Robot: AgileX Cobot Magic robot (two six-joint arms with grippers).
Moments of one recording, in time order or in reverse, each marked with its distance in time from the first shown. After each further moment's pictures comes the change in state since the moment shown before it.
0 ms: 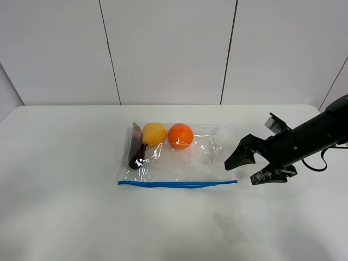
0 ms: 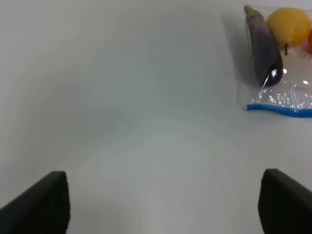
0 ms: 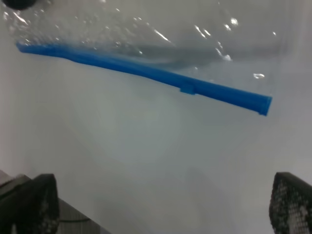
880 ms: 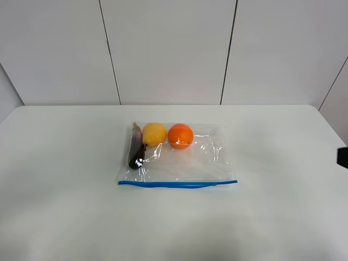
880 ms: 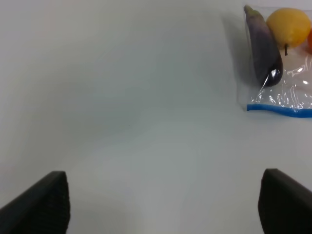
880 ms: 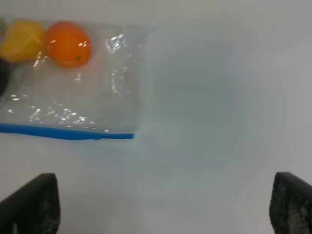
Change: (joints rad) left arm 0.000 0.000 0.000 0.000 0.000 0.000; right arm 0.011 -1.189 0.153 -0.679 0.042 0.529
